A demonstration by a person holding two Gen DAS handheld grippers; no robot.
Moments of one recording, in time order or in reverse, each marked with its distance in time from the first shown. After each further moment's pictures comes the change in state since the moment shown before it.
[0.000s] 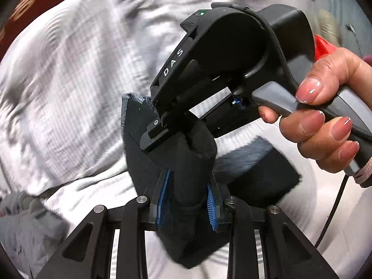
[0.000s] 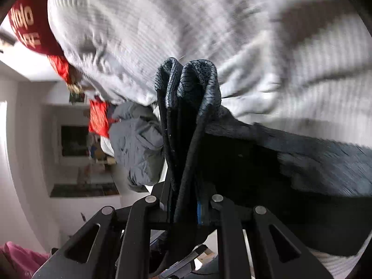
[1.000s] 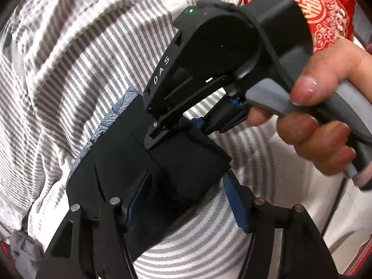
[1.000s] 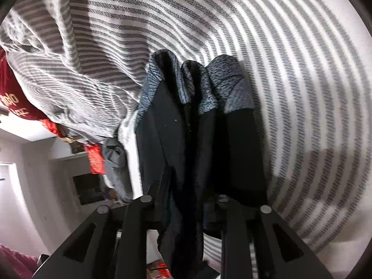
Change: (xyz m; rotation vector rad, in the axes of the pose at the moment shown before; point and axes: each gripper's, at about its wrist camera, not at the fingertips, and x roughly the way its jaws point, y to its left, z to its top) left arm 0.095 -0.183 -0.014 0.274 0.216 -0.122; right arm -0.085 -0.226 -0.070 0.290 -0.097 -0.001
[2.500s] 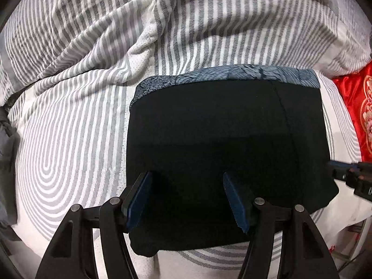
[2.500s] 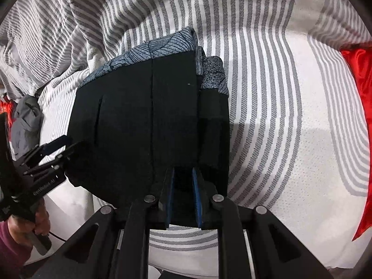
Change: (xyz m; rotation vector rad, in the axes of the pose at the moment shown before) left arm 0.044 0.197 -0.076 -0.666 0.260 -0.016; right arm 0.019 0.068 -0.050 -0.274 -0.024 -0.657
